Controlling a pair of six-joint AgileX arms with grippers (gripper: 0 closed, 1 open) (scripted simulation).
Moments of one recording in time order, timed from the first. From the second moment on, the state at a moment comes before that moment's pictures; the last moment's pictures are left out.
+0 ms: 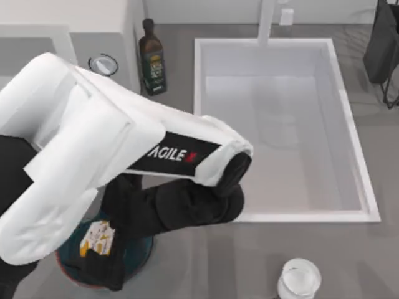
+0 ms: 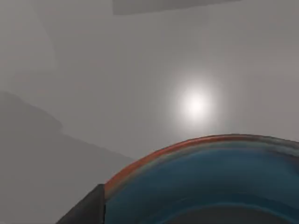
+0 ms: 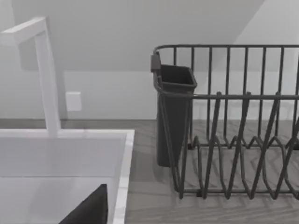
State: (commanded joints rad) left arm -0.85 2.23 1.38 -1.55 -0.64 -2.56; right arm 0.00 0.00 0.00 0.00 0.00 0.00
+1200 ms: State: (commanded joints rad) left arm -0.12 0.27 0.24 -0.28 -0.05 -0.33; right arm 0.00 0.00 0.00 0.00 0.00 0.00
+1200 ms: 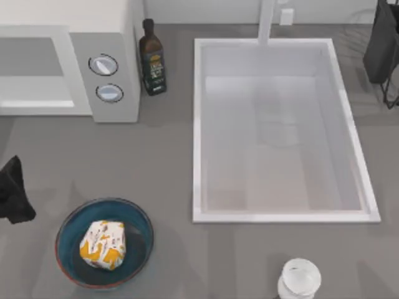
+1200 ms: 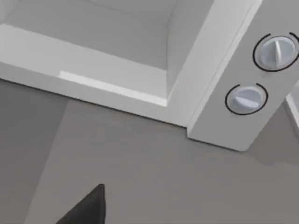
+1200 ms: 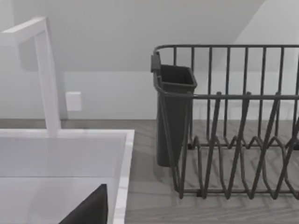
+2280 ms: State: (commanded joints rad) left arm 0.00 0.00 0.00 0.00 0.00 0.00; right arm 0.00 0.00 0.00 0.00 0.00 0.00
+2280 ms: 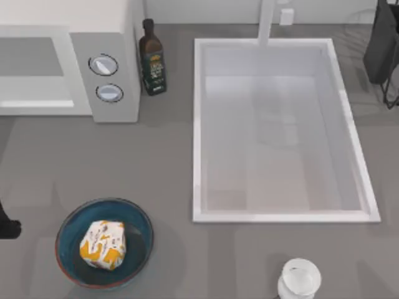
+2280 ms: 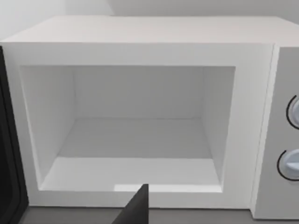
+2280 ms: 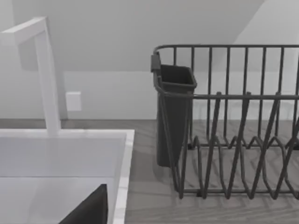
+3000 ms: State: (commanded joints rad) left arm 0.00 0.00 0.00 0.00 0.00 0.00; right arm 0.00 0.00 0.00 0.00 0.00 0.00
